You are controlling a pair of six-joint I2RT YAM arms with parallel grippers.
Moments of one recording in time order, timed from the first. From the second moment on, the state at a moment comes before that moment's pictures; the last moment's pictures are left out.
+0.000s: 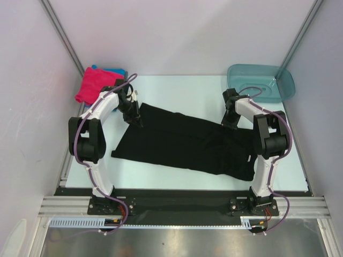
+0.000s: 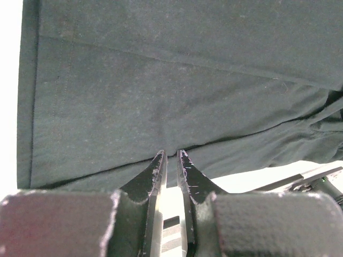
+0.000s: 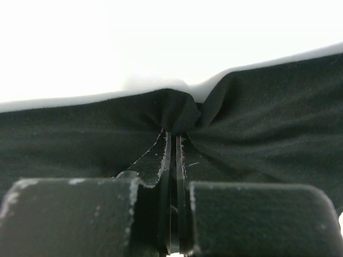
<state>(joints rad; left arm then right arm) -0.12 1.91 1.56 -0.97 0.34 -0.27 0.20 2.00 1.41 -0.74 0.14 0.62</state>
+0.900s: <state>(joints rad) -0.12 1.88 1.53 -0.98 0.28 -0.29 0.18 2.43 2.12 -1.23 0.01 0.45</state>
